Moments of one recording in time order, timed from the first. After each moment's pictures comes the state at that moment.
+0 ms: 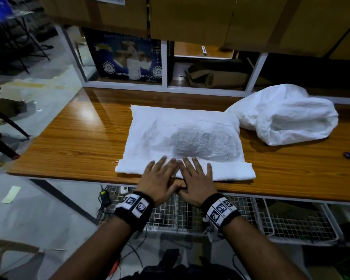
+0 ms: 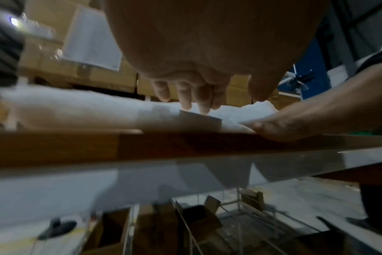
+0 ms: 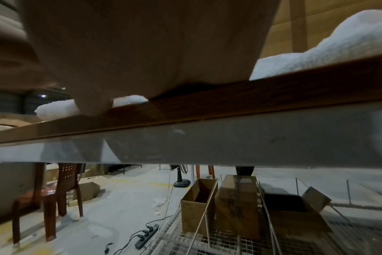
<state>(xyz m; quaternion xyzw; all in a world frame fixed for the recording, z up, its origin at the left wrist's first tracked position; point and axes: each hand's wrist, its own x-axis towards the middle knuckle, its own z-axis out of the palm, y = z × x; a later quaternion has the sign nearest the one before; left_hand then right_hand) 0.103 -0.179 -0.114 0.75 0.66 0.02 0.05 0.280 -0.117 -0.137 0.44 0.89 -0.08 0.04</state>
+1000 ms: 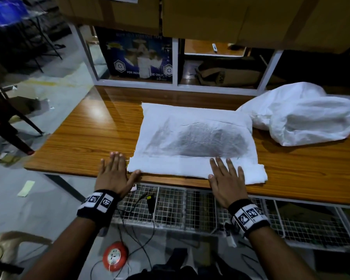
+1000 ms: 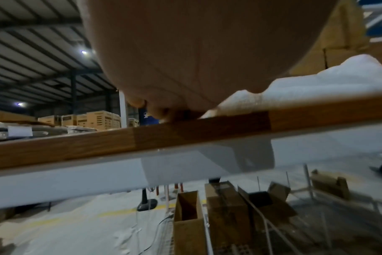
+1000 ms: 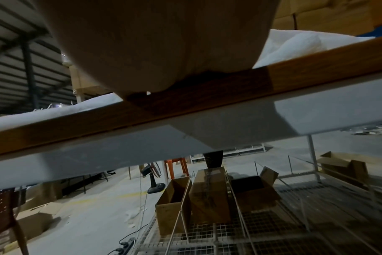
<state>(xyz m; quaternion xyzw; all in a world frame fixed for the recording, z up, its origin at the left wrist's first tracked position) -0.019 -0.222 -0.116 0.54 0.83 -0.05 0.07 0.328 -0.109 -0.142 0.55 0.83 -0.08 -0.01</state>
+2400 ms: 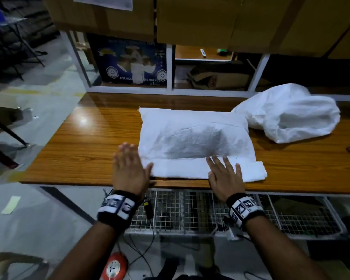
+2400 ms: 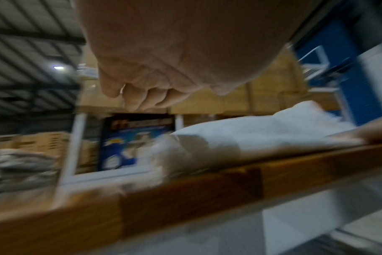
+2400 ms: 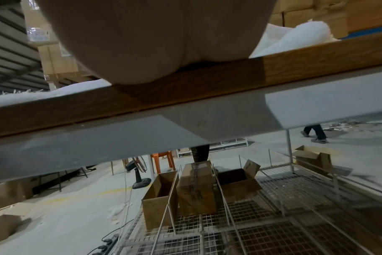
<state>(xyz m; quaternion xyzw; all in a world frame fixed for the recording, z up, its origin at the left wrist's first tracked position) 0.017 -0.202 -0.084 0.57 0.82 0.02 0.01 0.307 -0.106 -0.145 0.58 0.81 -0.08 -0.02</state>
